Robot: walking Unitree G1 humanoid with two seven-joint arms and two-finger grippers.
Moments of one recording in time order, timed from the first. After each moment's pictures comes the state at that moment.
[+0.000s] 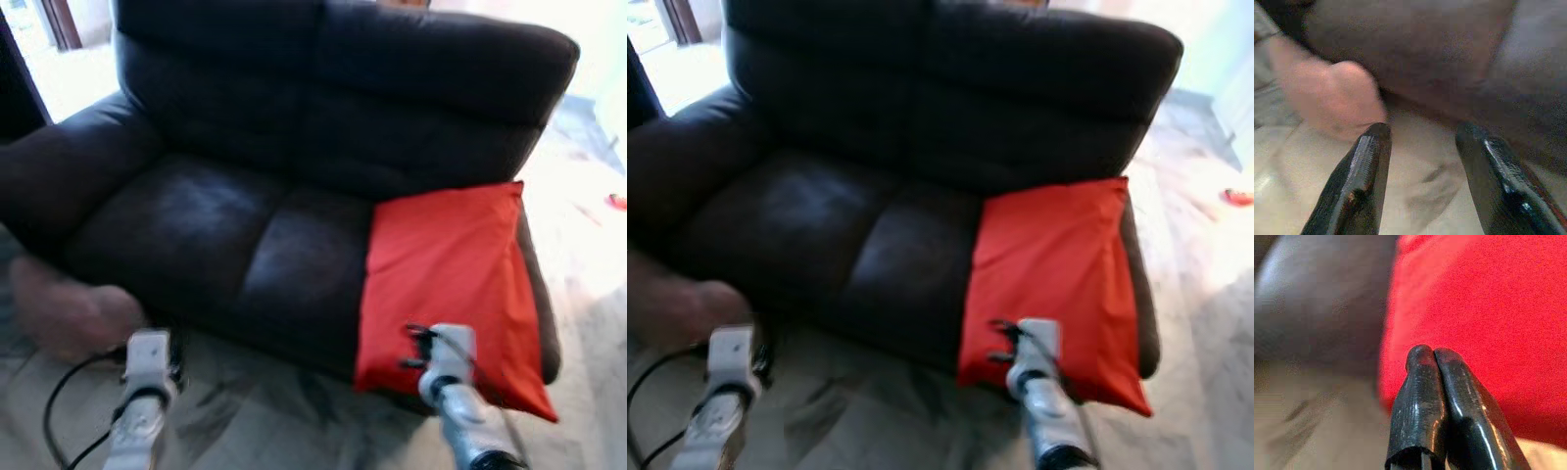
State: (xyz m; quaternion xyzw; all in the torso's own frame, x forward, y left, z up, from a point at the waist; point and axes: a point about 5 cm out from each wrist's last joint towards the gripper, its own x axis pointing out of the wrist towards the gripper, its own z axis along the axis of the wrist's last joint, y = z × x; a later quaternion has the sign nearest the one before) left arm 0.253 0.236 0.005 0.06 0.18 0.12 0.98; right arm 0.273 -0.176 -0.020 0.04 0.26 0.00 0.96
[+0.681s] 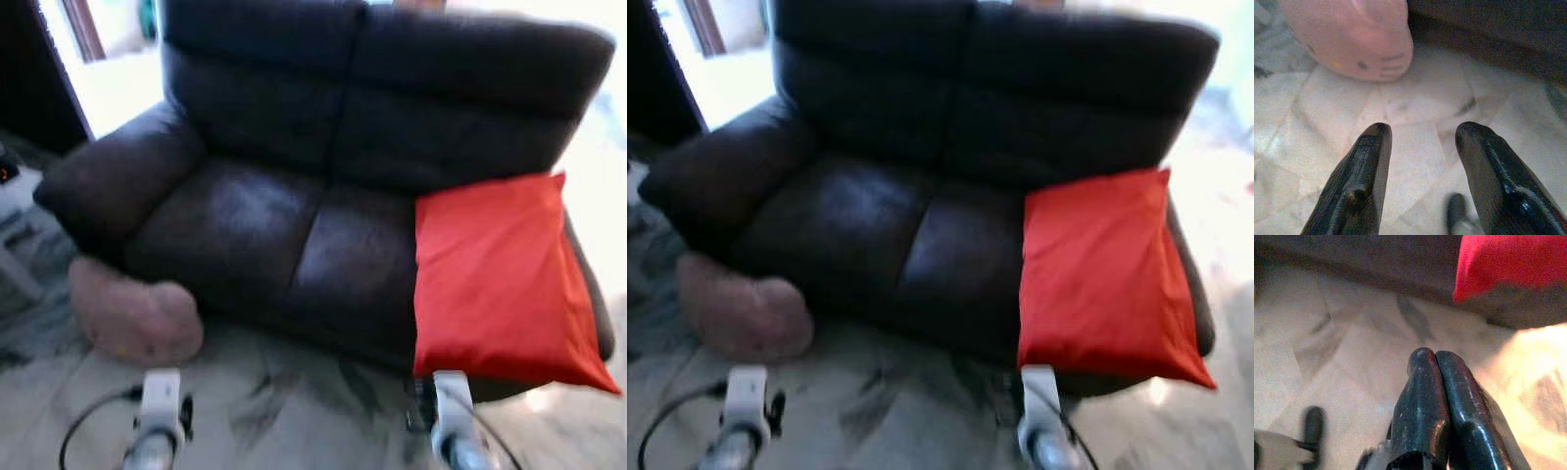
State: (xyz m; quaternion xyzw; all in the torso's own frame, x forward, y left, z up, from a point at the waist) left arm 0.221 0.225 -0.045 0.05 0.30 0.09 0.95; right arm 0.209 -0.194 -0.068 0.00 0.40 0.00 0.91
